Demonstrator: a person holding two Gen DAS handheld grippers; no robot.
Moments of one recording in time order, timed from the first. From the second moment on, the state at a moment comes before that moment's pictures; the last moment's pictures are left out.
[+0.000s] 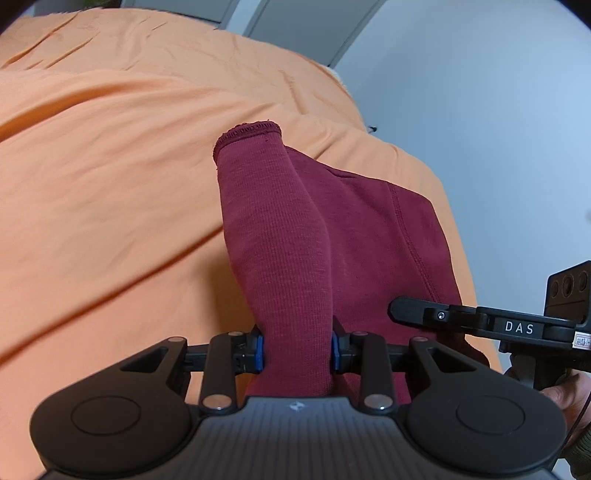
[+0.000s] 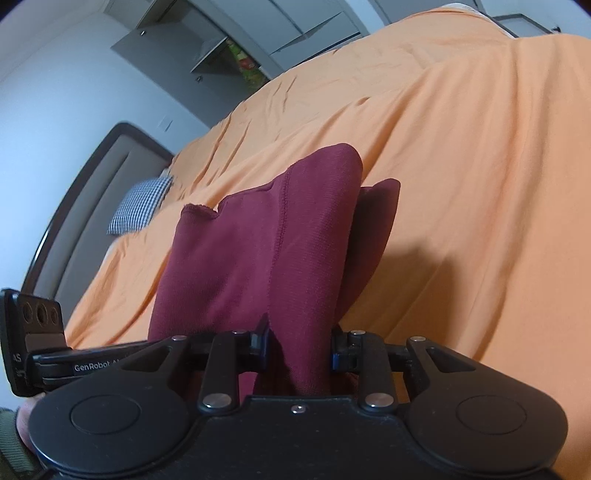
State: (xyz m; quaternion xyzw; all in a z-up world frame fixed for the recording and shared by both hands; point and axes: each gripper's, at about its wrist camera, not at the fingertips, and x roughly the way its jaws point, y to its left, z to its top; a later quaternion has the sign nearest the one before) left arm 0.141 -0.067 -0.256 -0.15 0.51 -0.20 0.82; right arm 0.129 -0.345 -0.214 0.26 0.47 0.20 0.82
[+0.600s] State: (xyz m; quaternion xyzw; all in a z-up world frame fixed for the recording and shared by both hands) left arm 0.019 0.038 -0.195 -0.18 0.49 -0.09 0.85; right arm 0.052 -0.210 -0.147 0.20 0.51 0.28 0.79
